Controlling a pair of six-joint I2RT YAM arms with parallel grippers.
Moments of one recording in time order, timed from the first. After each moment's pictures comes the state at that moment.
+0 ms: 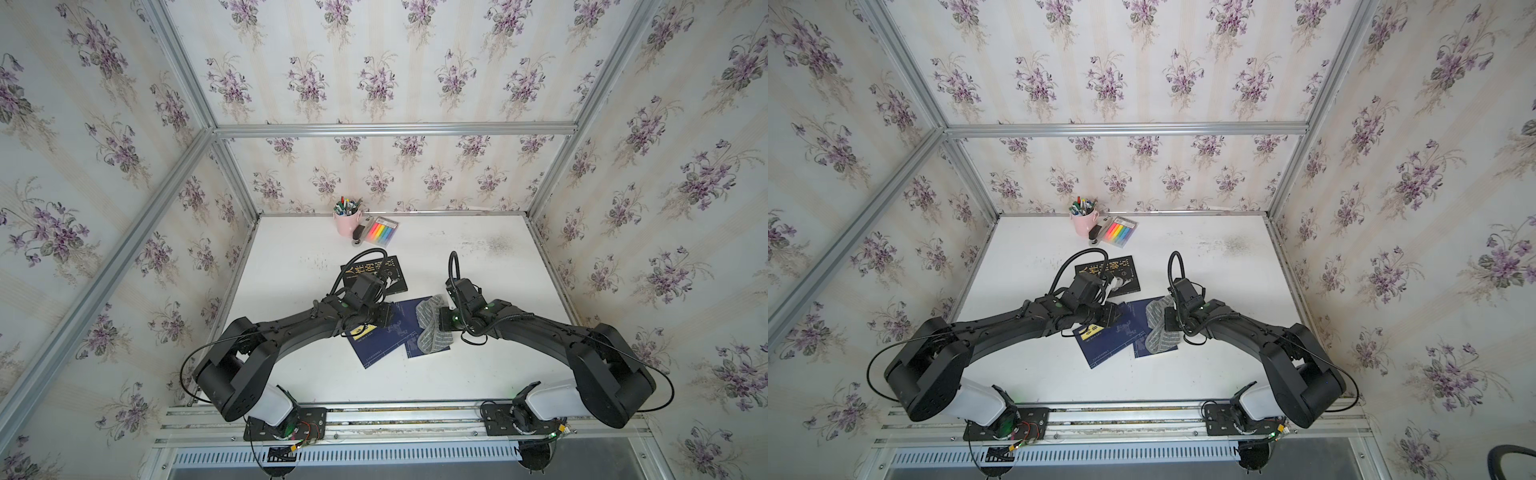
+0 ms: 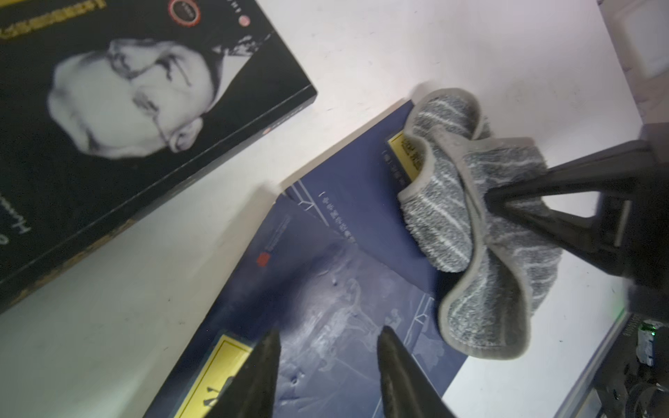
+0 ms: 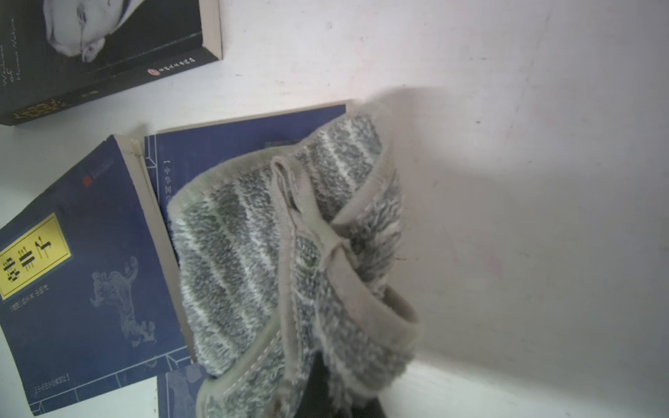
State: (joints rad) left arm -0.66 1.53 0.85 -0.23 0.16 -0.36; right arm 0.59 1.42 0.67 -0.32 -0.04 0.49
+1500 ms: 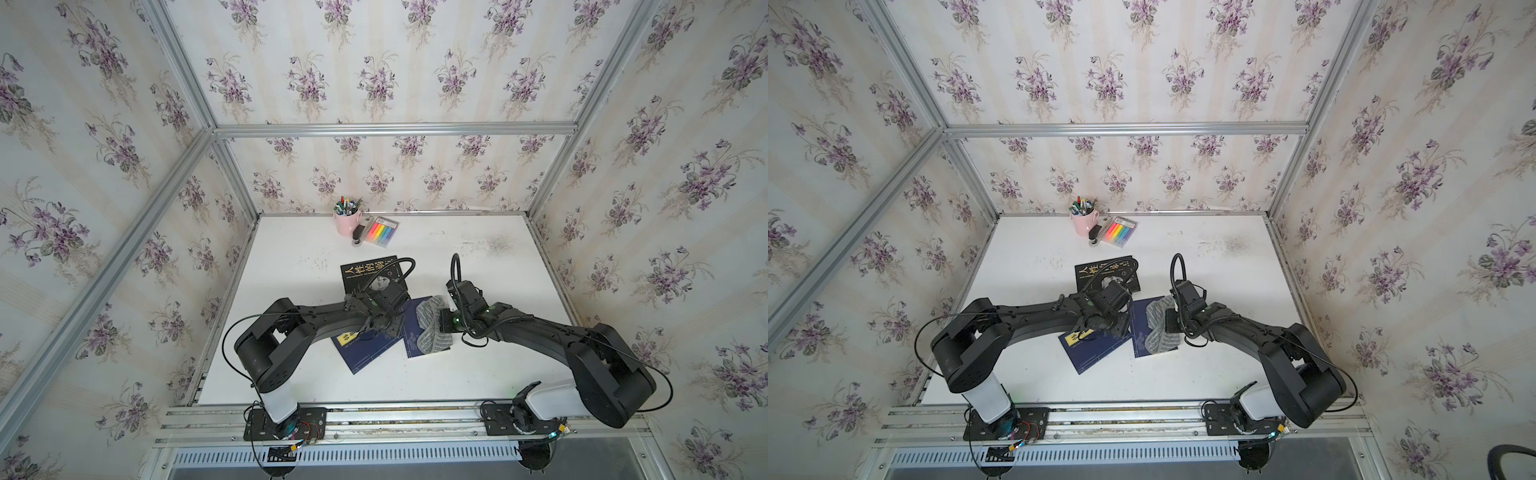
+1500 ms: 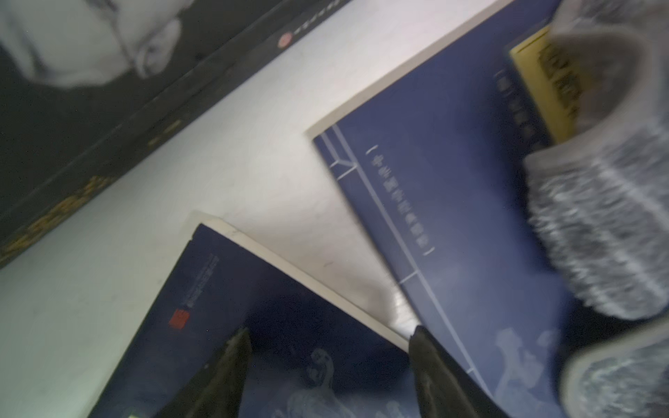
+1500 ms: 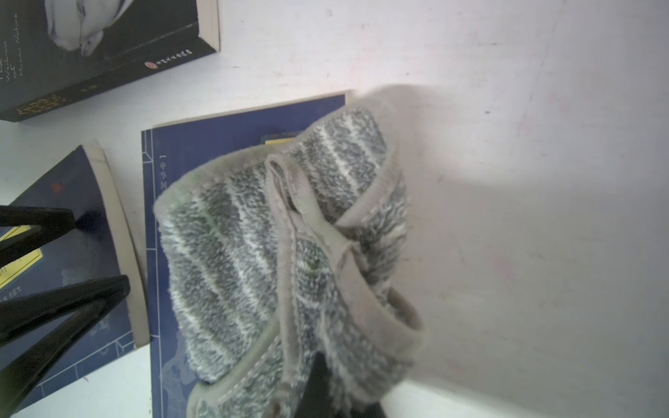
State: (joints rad) left arm -0.80 1.72 0.97 -0.46 -0.15 -0.44; right arm 0.58 1.42 0.64 -0.27 -0.07 0.48
